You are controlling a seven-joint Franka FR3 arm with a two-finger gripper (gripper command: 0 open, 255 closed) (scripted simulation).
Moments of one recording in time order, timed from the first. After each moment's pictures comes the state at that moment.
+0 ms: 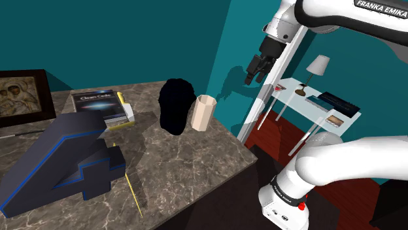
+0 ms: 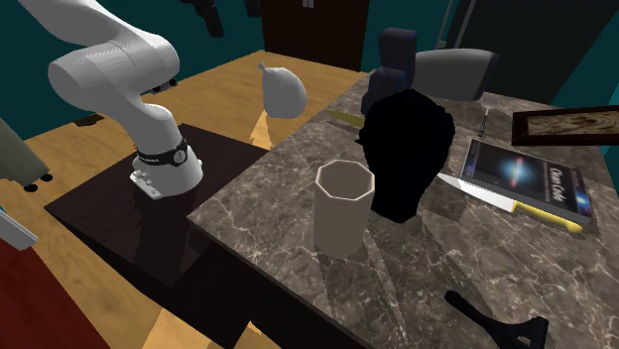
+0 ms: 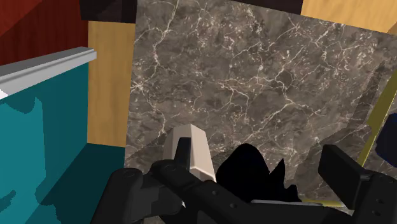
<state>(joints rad) -0.02 -0.78 0.00 -2.34 0.10 1.61 -0.03</state>
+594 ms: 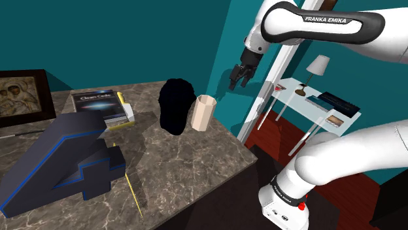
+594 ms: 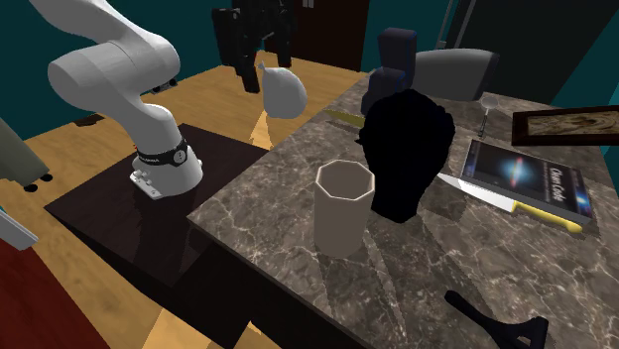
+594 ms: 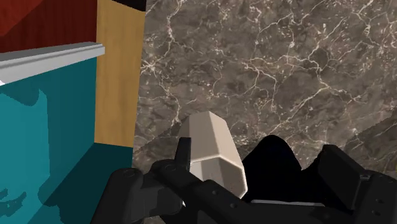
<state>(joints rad) -0.04 -0.57 -0.01 -2.35 0.07 1.81 -0.06</state>
